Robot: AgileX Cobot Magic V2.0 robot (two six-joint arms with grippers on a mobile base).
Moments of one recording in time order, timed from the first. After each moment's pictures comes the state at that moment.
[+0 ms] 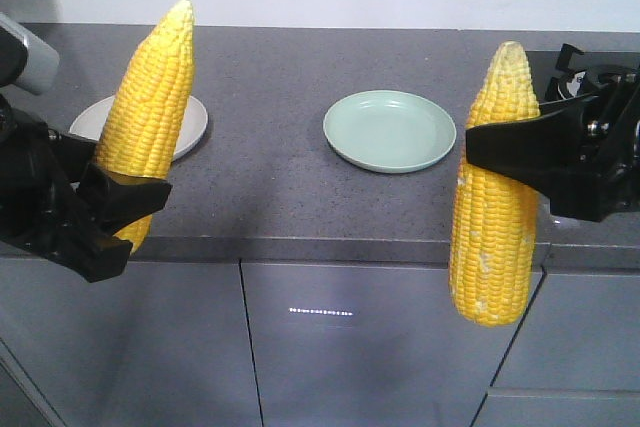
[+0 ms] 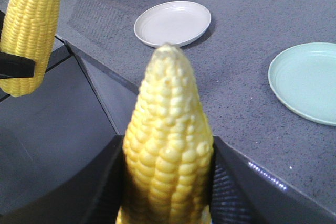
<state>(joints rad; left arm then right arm) -0.47 1.04 -1.03 -0.20 0.71 0.31 0.21 0.98 -1.09 0.74 0.87 -0.61</state>
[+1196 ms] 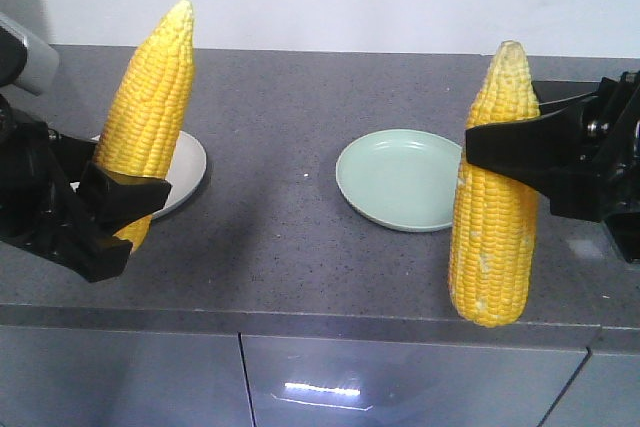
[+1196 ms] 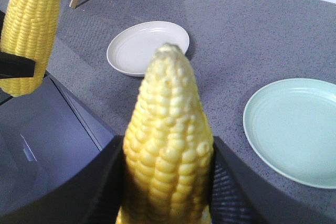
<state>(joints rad) -0.47 1.04 -1.03 -0.20 0.71 0.31 0.21 0.98 -1.09 0.74 0.87 -0.61</state>
